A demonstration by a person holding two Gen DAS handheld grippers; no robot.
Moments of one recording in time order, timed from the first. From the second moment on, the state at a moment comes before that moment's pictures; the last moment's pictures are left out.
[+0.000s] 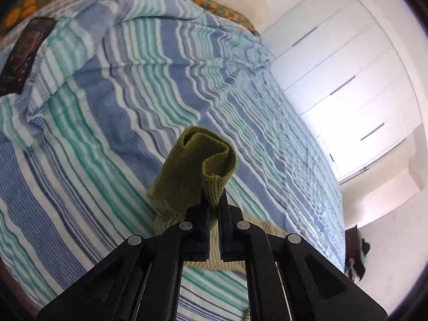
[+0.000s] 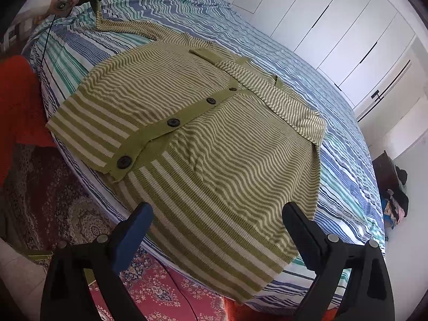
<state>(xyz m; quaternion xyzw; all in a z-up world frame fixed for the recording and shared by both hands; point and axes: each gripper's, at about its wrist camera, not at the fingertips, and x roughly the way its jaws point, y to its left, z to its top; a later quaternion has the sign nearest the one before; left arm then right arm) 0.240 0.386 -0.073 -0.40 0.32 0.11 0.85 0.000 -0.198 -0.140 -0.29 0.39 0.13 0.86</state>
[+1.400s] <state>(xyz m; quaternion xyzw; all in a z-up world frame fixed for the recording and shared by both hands) 0.383 -0.072 -0.200 0.09 0.57 -0.01 0.82 0.029 -0.350 -0.100 0.05 0.40 0.05 0.91</state>
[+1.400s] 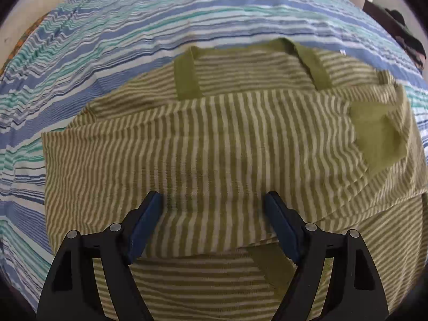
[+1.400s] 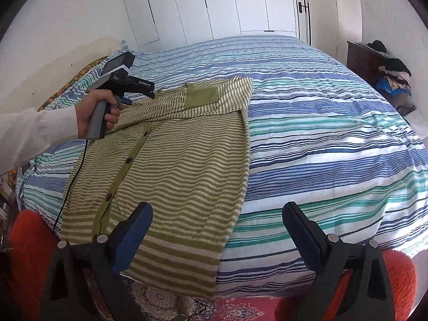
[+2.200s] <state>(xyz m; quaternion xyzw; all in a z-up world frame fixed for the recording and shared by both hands) 0.113 -0.012 -0.165 0.06 0.53 -0.03 0.85 0.027 -0.344 -0.099 0.05 0.39 0.03 0.92</state>
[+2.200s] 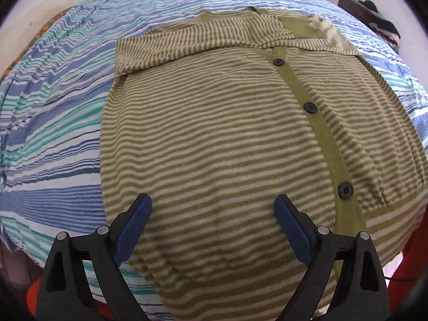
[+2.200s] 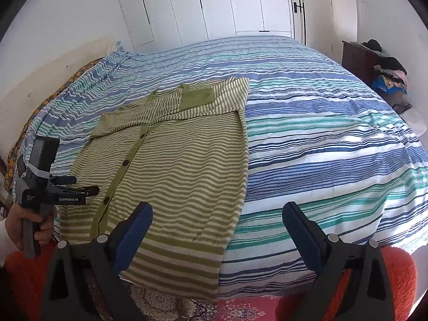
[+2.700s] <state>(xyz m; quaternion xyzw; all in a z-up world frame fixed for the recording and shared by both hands) 0.045 0.023 -0.148 0.03 0.44 0.00 0.90 0.022 -0.355 -0.114 0.08 0.42 -0.01 0.90</state>
